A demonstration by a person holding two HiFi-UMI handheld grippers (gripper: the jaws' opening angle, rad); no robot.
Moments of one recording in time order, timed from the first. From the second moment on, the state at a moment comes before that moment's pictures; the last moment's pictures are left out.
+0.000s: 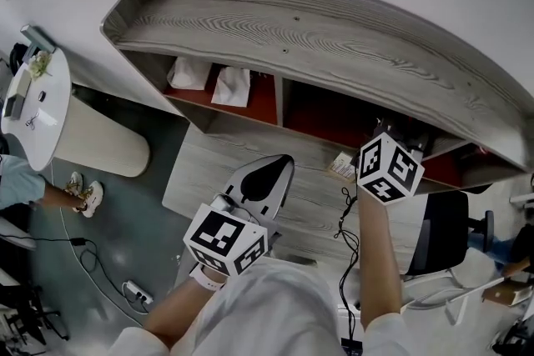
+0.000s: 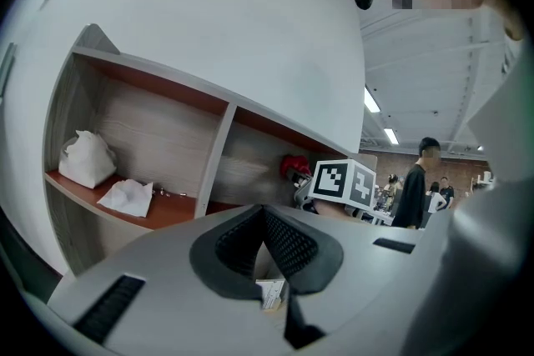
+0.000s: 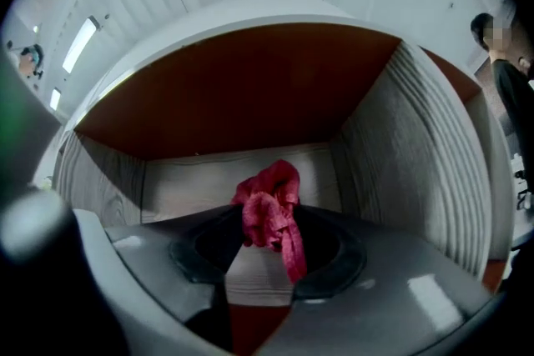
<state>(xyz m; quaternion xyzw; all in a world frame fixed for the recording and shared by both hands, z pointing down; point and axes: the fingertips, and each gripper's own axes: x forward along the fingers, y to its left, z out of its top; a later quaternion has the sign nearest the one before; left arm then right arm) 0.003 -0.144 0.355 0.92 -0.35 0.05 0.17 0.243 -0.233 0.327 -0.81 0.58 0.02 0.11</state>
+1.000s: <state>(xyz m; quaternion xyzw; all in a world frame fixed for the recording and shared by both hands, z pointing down) 0.000 -0.114 0.360 0.91 -0.36 0.06 0.18 0.286 -0.220 0.388 -0.86 0.46 -0.18 0.07</state>
